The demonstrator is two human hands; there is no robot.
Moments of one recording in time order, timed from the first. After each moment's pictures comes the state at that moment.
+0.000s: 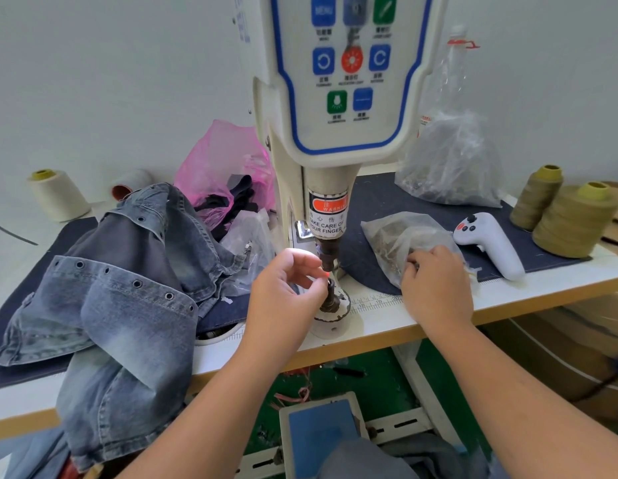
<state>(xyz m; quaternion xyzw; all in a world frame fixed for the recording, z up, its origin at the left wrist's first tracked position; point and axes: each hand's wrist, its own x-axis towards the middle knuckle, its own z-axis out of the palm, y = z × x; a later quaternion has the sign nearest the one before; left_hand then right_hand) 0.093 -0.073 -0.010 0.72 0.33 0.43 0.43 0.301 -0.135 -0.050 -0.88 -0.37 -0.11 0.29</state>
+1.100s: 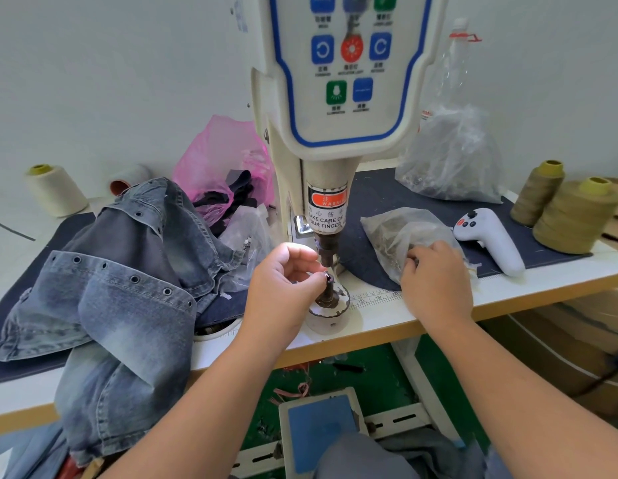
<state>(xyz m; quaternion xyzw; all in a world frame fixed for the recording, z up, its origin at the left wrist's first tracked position) 0.096 -0.067 -0.007 0.66 0.33 0.41 0.53 0.302 -0.135 -0.050 -0.87 -0.37 -0.11 0.29</state>
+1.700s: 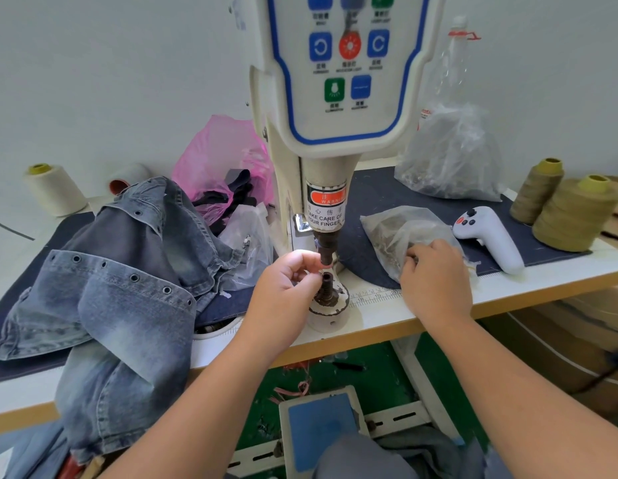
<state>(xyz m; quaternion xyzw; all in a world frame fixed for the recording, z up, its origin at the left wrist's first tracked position) 0.090 -0.067 -0.010 0.72 0.33 0.35 0.51 0.302 -0.135 -0.051 -0.88 -0.37 -0.11 0.29</state>
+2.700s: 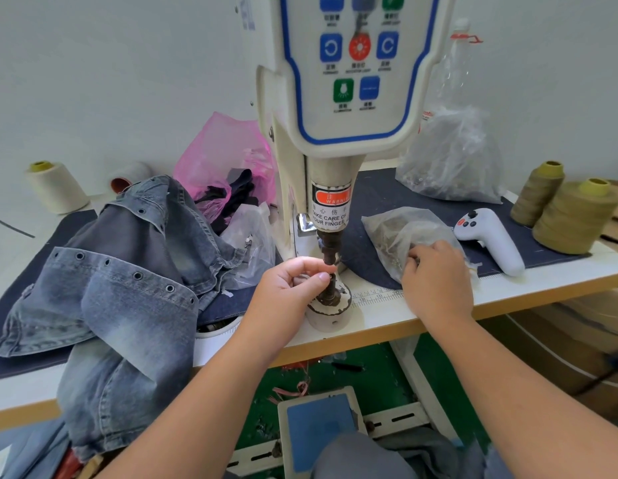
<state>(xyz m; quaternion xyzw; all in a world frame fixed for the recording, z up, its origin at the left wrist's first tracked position) 0.085 -0.066 -0.013 0.68 0.32 0.33 0.57 0.300 -0.137 -0.048 -0.88 -0.37 -0.11 0.29</state>
